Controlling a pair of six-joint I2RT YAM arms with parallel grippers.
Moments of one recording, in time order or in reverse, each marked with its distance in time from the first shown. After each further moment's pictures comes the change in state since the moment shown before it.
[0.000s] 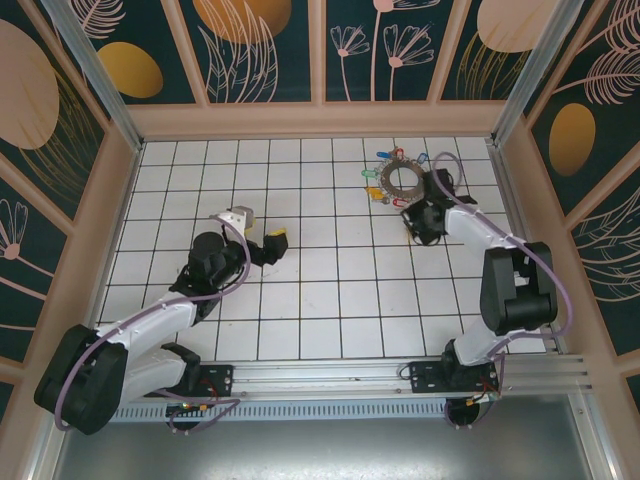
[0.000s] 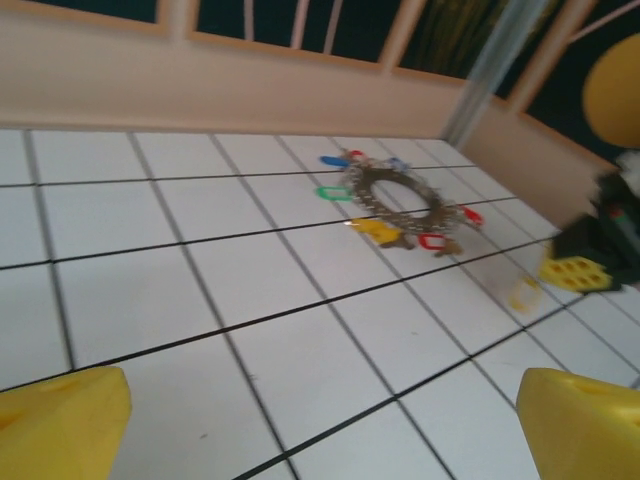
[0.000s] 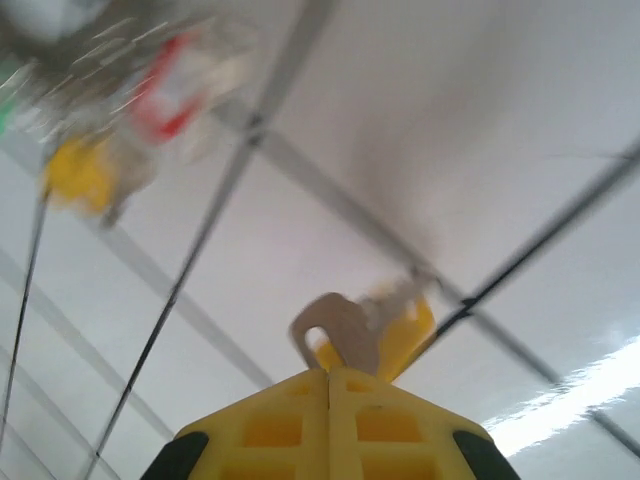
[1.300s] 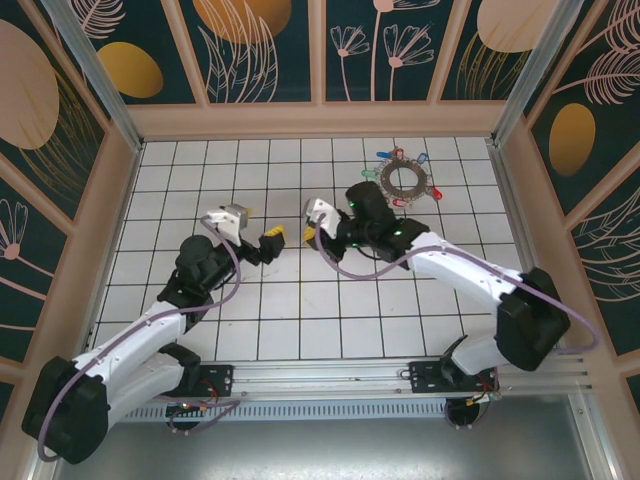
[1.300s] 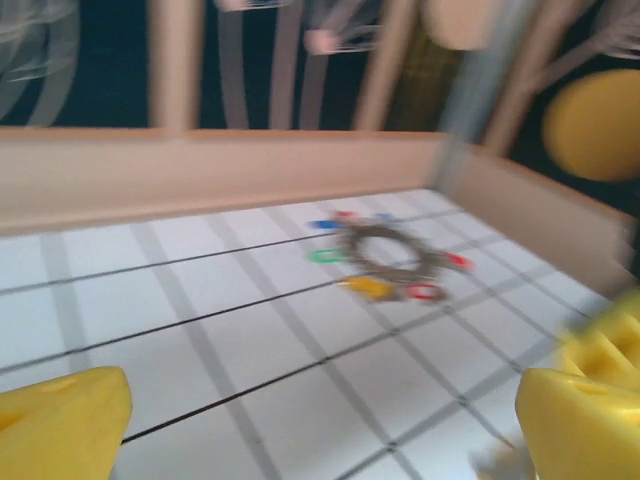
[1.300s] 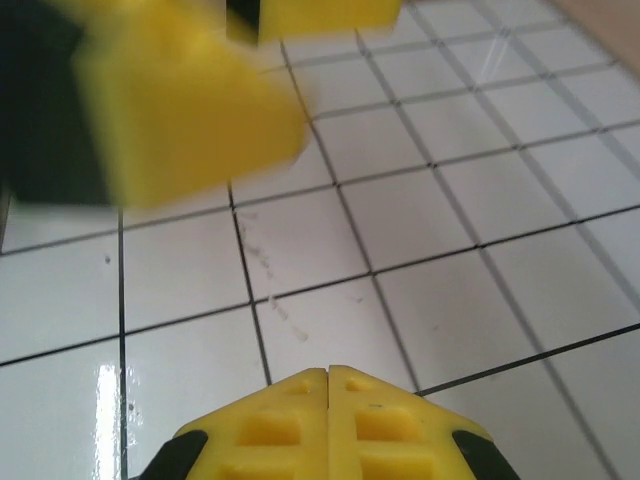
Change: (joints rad) left arm -0.015 -0.195 0.018 -0.131 -0.161 0.056; right arm 0.550 -0.122 -0.031 0.343 -0.398 -1.395
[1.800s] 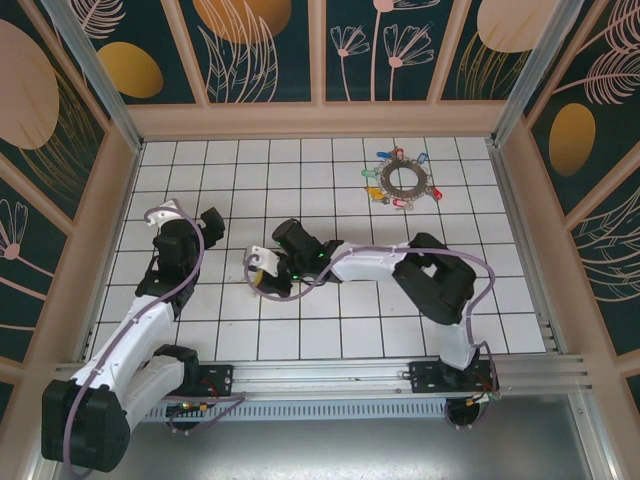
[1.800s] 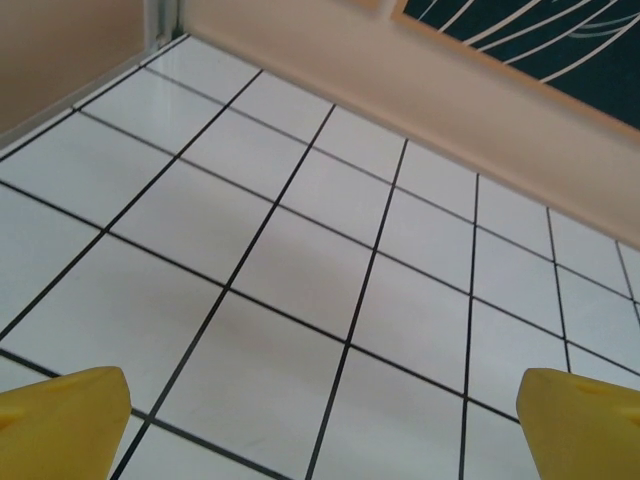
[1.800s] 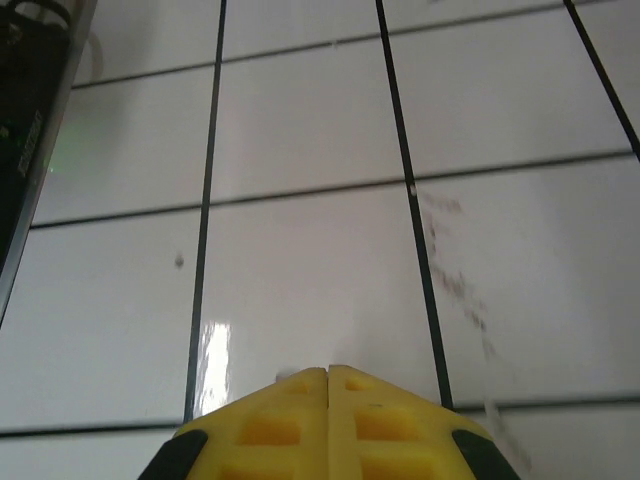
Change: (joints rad) left arm 0.277 -0.006 0.107 -0.449 -0.382 -0.278; right arm 0.243 0.503 0.196 0.177 -0.028 0.054
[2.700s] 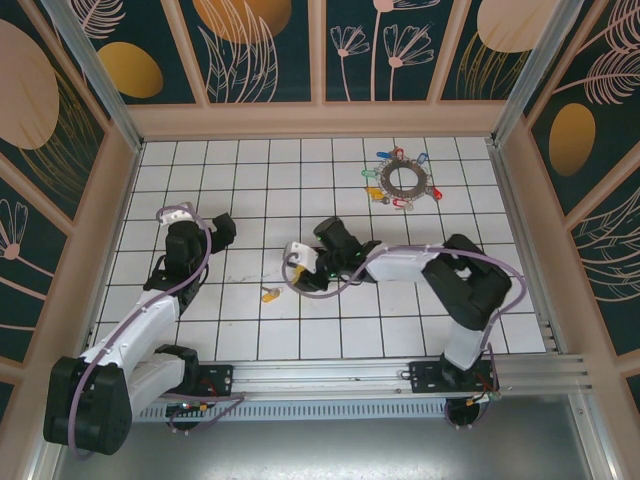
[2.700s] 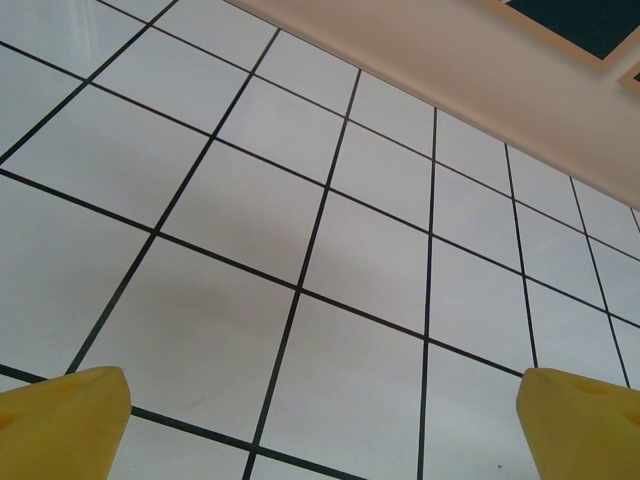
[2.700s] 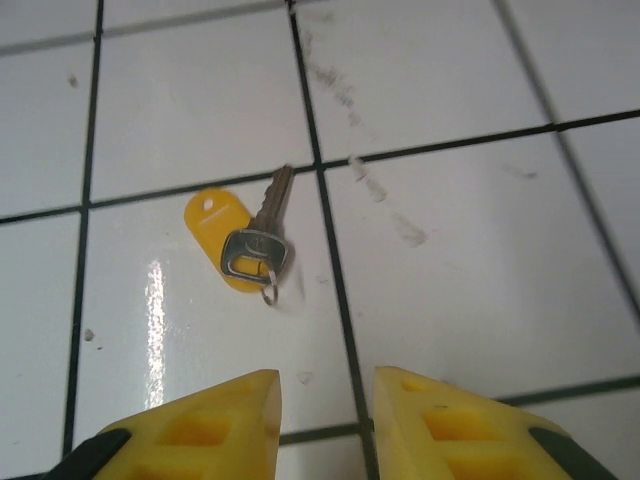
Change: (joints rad) left arm 0.003 0.090 -0.048 0.107 0.153 -0.020; right arm -0.191 -0.227 -0.305 0.016 0.020 -0.122
